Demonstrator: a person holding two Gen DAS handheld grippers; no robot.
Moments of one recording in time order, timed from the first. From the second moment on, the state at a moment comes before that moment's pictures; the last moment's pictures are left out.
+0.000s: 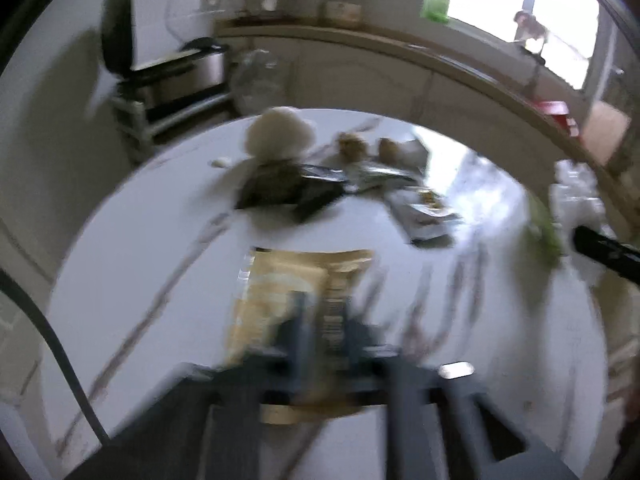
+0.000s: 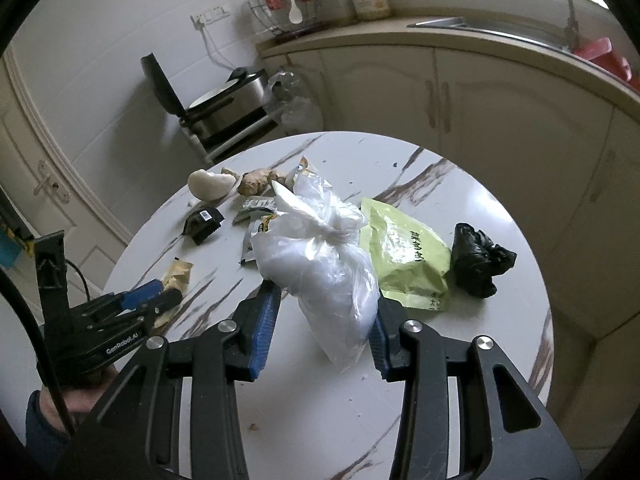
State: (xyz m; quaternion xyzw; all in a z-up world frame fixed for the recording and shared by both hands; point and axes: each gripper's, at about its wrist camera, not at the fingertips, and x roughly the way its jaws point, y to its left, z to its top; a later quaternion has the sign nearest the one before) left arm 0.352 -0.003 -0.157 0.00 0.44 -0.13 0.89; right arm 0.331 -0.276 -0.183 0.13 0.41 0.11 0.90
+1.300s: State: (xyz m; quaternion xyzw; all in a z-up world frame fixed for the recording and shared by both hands) left arm 0.240 -0.174 -0.046 0.04 0.33 -0.35 0.88; right arm 0.203 -0.390 -0.131 0.17 0.33 0.00 0.93
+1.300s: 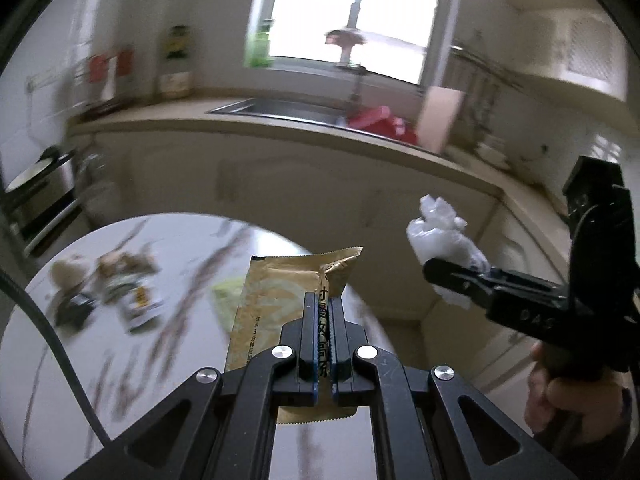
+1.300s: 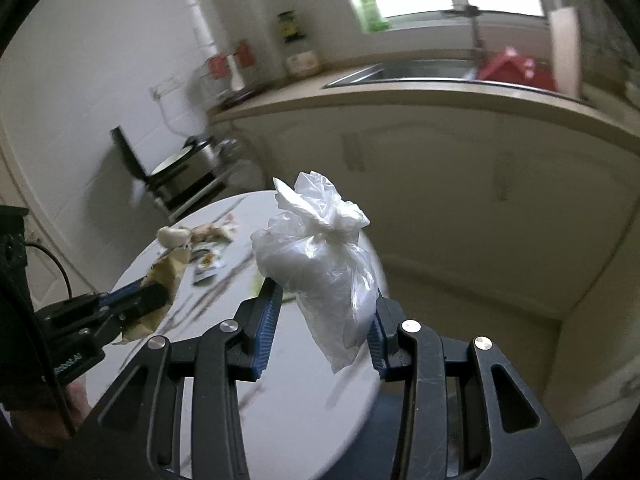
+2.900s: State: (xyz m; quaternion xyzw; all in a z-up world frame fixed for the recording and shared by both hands) left arm 0.273 -0.493 -0.294 0.20 0.50 -0.37 0.76; right arm 0.077 -0.611 -0.446 0.41 0.50 -0.22 0.73
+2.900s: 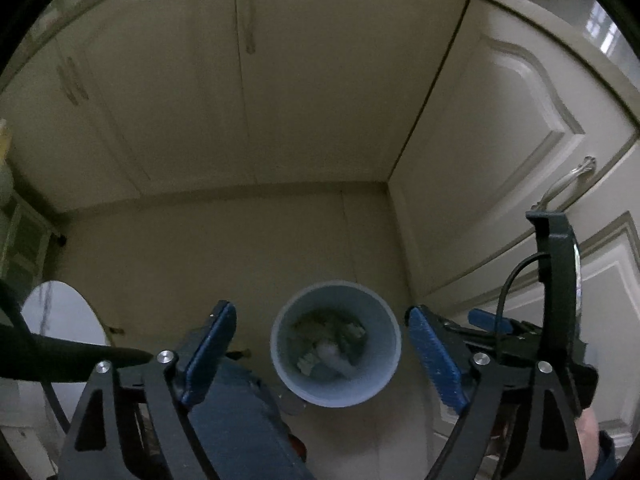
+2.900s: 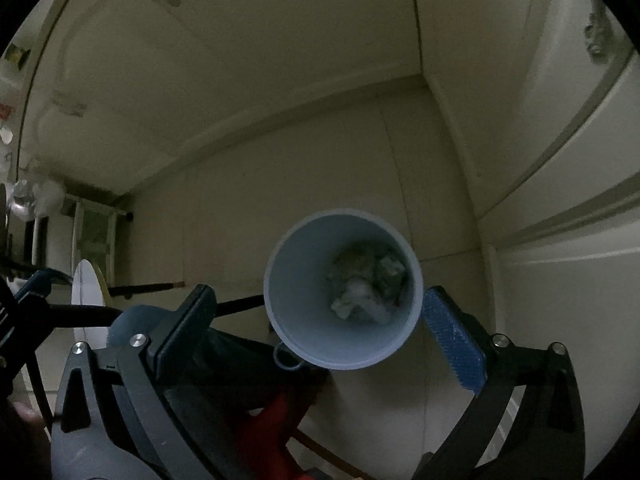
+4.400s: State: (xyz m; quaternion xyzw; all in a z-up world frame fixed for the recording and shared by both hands) left arm 0.247 -0.152 -0.070 0.01 0.34 -0.15 0.93; right arm 0.248 -0.336 -0.119 0.12 0.34 -0.05 0.93
